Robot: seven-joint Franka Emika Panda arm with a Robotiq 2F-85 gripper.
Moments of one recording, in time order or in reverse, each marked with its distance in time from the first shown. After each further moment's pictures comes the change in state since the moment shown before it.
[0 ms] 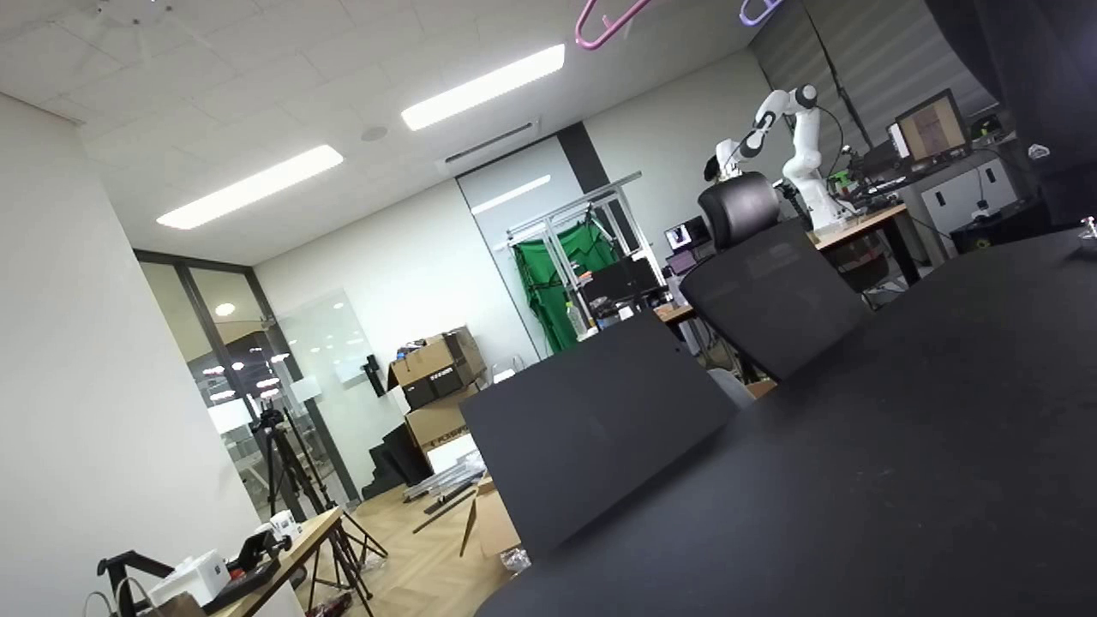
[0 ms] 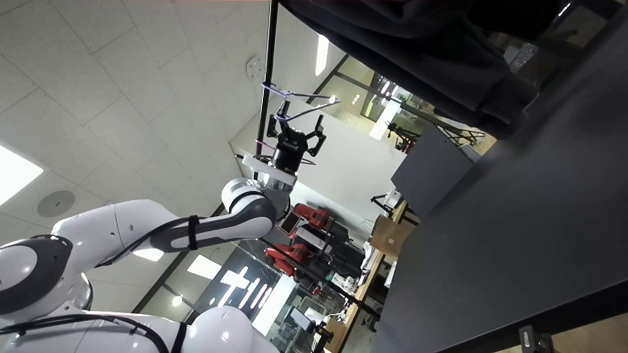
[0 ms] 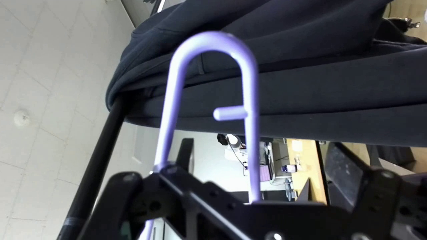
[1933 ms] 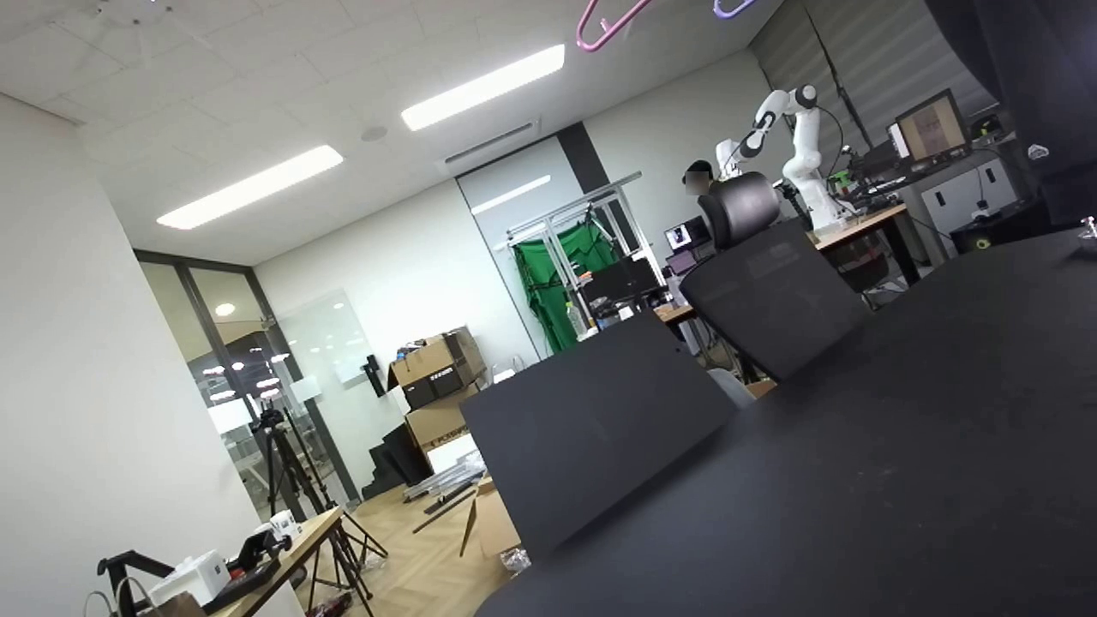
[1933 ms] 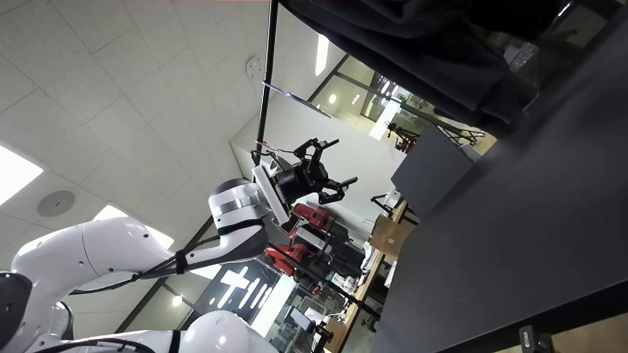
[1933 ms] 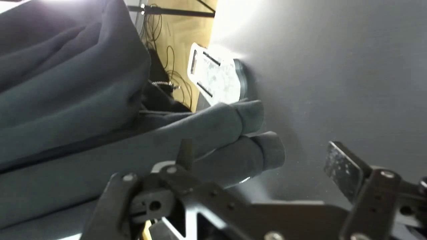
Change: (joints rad) arm -0.089 -0.175 -0.089 -0.166 0.662 0.328 -0.477
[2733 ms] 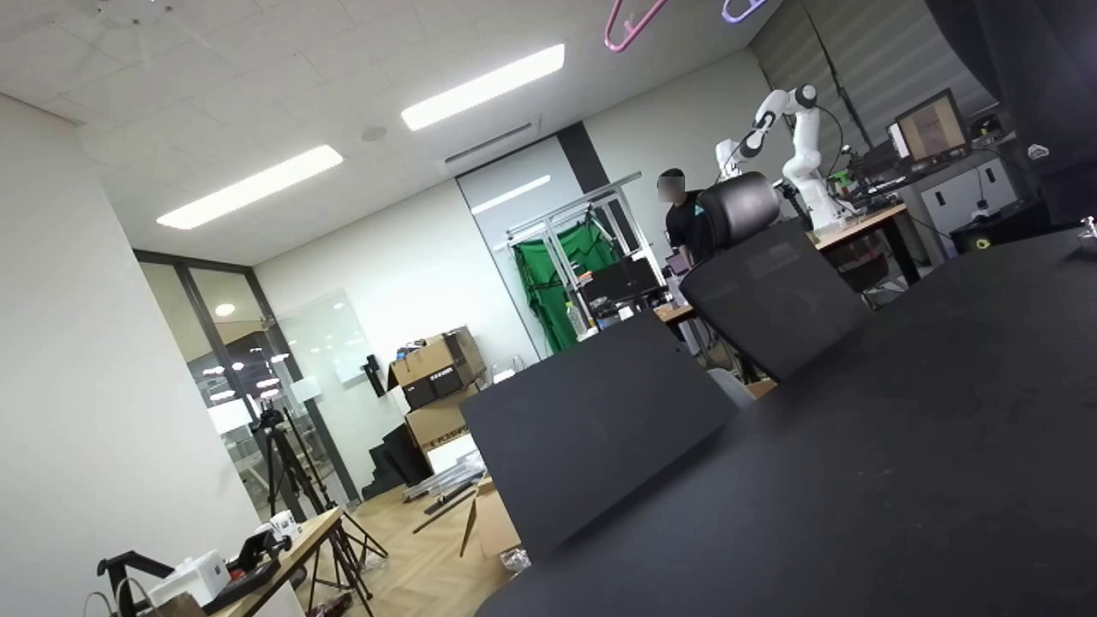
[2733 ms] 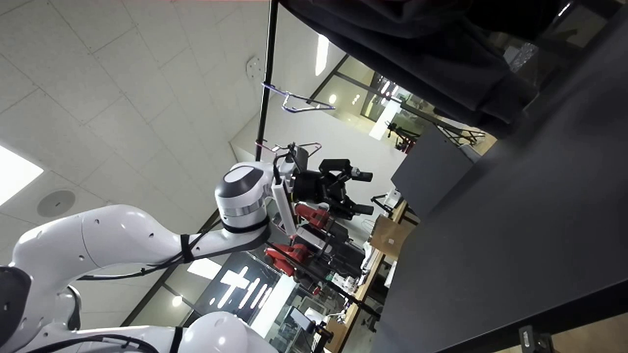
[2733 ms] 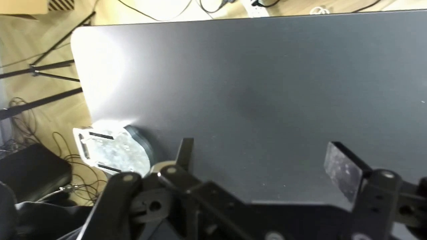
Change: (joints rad) arm -0.016 0.061 -0.149 -0.003 0.484 0.058 -0.053
